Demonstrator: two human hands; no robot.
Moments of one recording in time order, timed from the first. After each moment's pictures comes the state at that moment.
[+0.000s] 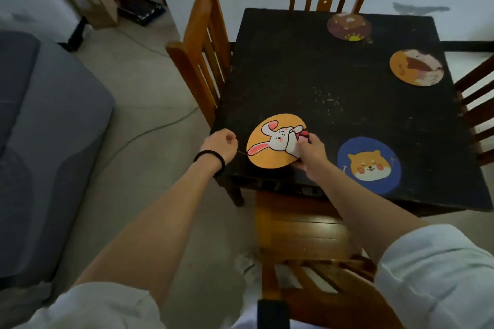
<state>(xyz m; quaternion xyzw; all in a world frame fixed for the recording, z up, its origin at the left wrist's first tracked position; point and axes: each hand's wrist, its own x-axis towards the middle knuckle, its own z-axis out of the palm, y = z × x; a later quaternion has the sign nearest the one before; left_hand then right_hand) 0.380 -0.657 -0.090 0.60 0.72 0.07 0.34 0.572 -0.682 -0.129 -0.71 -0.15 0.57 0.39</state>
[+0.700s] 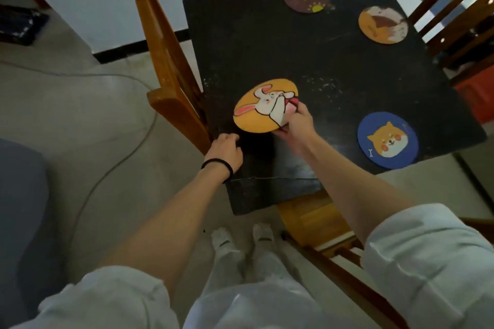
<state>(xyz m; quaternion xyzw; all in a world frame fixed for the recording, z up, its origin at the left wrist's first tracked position) 0.336 -0.508 -0.143 0.79 0.51 -0.10 0.31 0.493 -0.555 -0.127 -0.65 -0.01 0.48 0.59</state>
